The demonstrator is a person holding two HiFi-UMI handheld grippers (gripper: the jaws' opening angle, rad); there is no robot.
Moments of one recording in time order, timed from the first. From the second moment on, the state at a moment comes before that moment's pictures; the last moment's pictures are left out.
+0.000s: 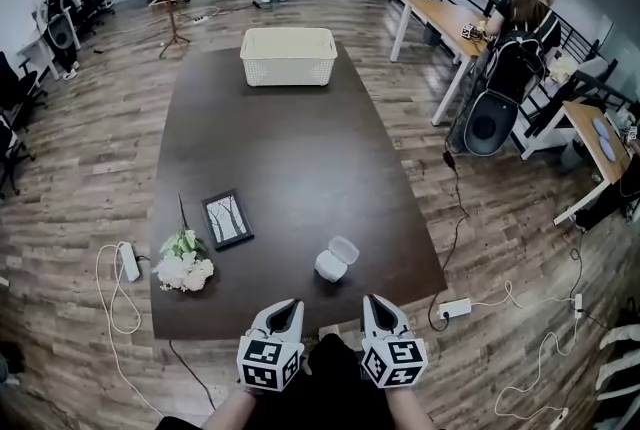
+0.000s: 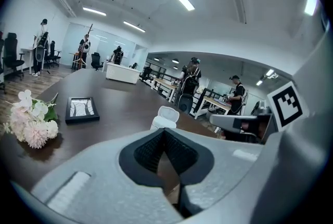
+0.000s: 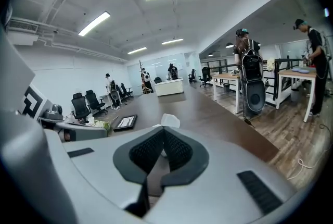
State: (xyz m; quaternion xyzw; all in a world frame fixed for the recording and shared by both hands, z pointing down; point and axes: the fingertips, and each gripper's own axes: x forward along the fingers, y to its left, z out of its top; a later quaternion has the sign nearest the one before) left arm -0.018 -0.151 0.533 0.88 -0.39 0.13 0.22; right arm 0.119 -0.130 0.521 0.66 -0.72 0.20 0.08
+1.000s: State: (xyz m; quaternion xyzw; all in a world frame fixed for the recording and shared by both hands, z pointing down) left arm 0.003 -0.200 0.562 0.82 -0.49 0.16 0.26; right arm 0.140 -0.231 0.560 0.54 -0.79 0.26 0.12
